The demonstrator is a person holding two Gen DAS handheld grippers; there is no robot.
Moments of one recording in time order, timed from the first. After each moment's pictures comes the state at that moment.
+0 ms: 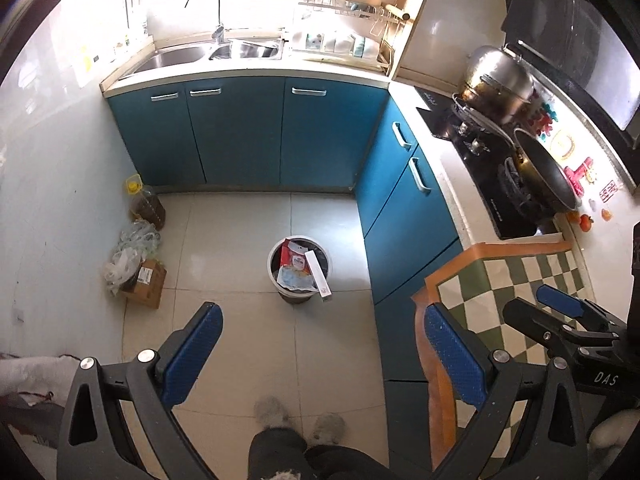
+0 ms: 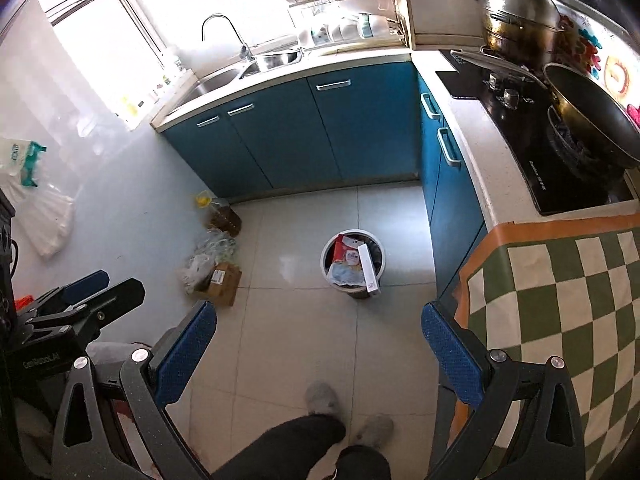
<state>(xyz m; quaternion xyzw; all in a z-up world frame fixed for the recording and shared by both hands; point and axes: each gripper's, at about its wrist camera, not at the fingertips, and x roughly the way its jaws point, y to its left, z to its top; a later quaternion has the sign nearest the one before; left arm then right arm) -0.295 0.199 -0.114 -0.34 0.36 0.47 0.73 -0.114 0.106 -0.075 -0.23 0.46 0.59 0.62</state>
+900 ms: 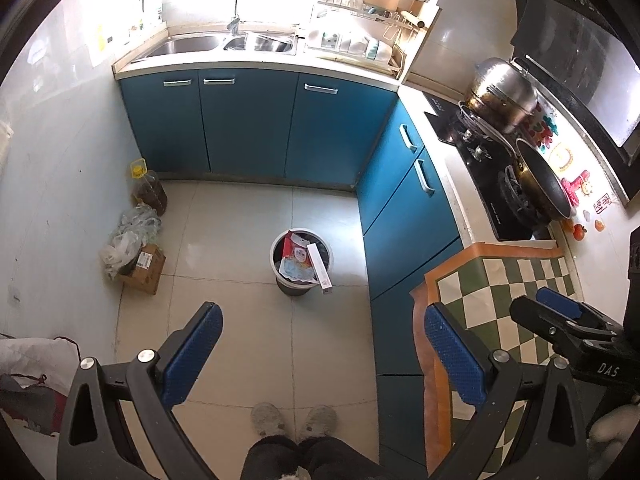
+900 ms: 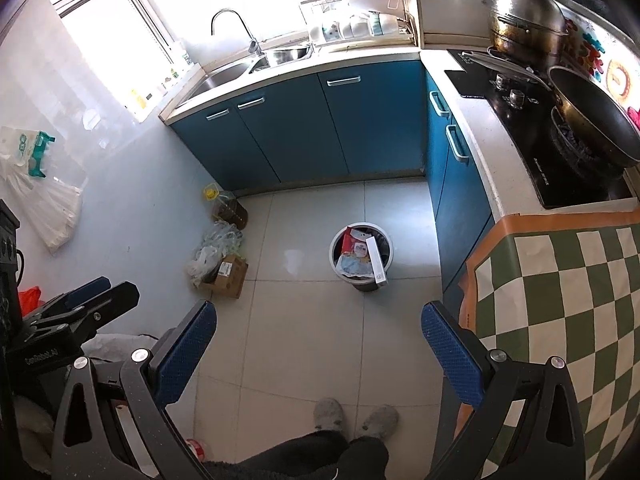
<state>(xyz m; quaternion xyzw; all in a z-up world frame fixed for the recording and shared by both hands) -0.336 0.181 -0.112 -0.37 0.35 0.46 0.73 -0.142 0.099 -0.068 -0.24 0.46 0.59 0.61</state>
